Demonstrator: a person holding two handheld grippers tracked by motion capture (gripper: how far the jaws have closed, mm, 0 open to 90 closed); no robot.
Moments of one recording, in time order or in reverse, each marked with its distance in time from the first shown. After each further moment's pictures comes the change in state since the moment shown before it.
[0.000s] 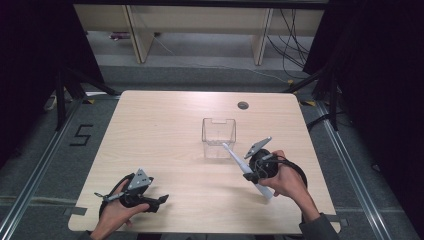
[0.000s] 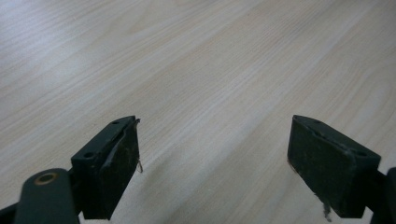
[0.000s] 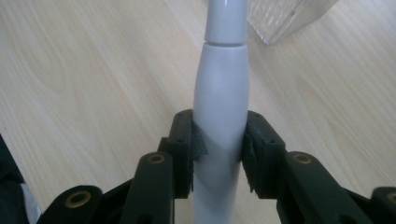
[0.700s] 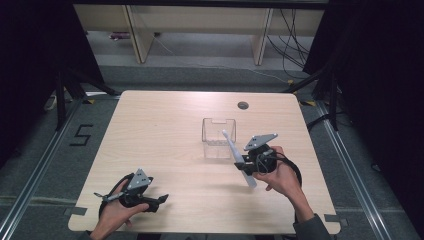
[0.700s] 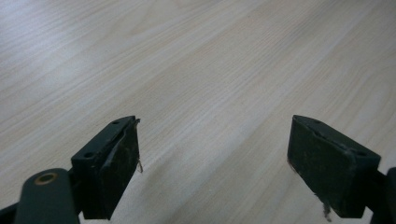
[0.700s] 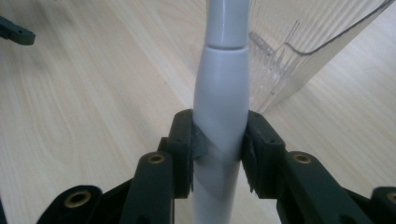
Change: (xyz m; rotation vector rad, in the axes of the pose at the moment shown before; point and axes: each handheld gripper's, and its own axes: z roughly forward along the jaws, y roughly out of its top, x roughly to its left) left arm 0.000 0.000 -0.001 -0.006 0.002 -0.005; right arm -0.005 0.010 0.000 -0.255 0.003 -0.004
